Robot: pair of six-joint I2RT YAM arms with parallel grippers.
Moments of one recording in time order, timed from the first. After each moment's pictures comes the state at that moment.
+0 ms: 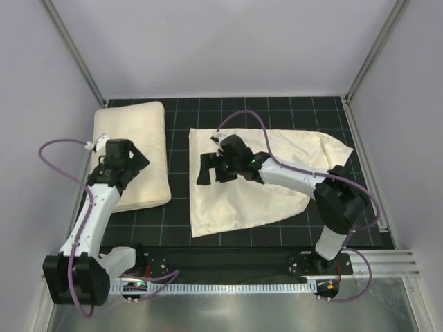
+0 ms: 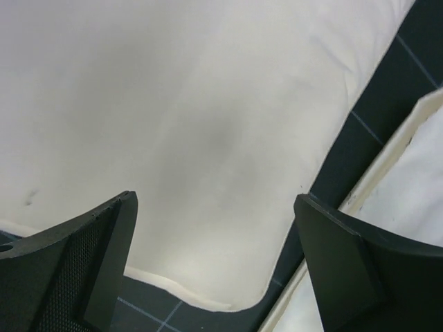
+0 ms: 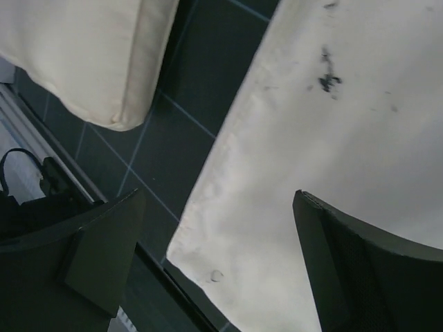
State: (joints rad) left arm -0.06 1.10 0.89 -0.61 -0.32 -0.69; right arm 0.77 1.71 1.18 -0.20 -0.23 0.53
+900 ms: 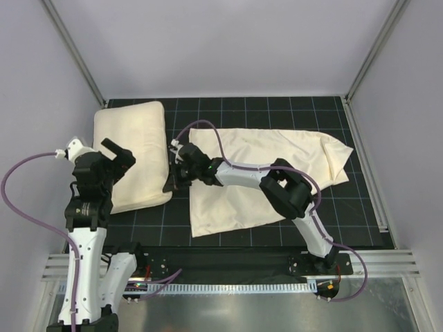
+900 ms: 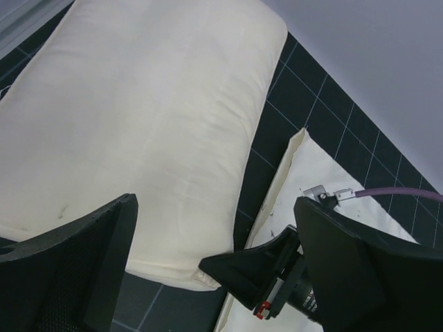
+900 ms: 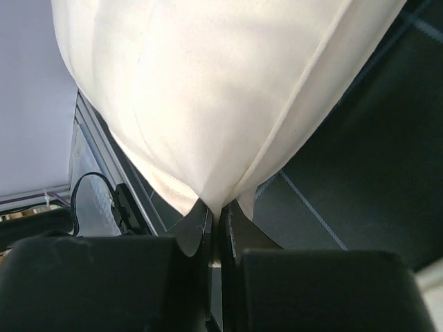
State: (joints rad) left arm 0.04 0.70 0.94 -0.65 -0.22 -0.66; right arm 0.97 2.22 1.60 0.03 -0.39 0.78
